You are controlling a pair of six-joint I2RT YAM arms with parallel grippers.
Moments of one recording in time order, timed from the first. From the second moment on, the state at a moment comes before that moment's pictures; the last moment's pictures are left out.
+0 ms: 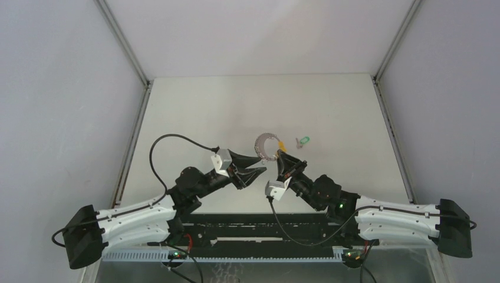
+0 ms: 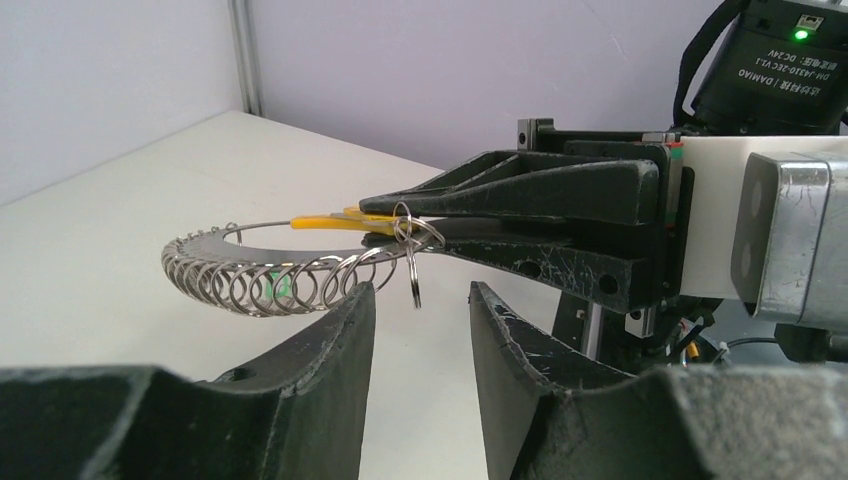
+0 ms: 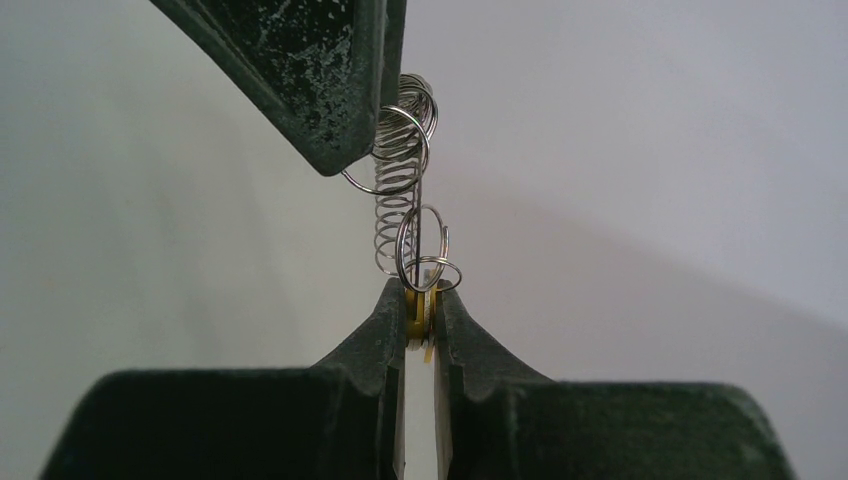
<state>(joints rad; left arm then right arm) -1.01 0.88 0.37 0.74 0.14 -0.17 1.23 0.81 0.38 0.44 0.44 -1.16</state>
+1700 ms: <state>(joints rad) -0.81 0.93 0.61 0.08 0.26 -0.50 0.97 1.04 0.62 -0.05 -0.08 -0.74</state>
